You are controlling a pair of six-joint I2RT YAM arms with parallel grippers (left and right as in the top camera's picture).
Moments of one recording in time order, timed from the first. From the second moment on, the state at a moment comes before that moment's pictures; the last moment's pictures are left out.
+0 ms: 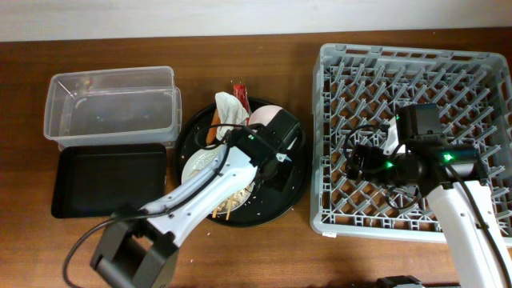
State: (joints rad) left arm -0.74 1.80 1.40 -0.91 0.05 -0.29; right arm 0.04 1.24 1.16 -1.18 -0.15 0.34
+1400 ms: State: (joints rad) left arm -0.36 1.60 1.52 -0.87 1.32 -0.10; right arm 0.12 0.99 1.16 -0.71 -1.07 0.06
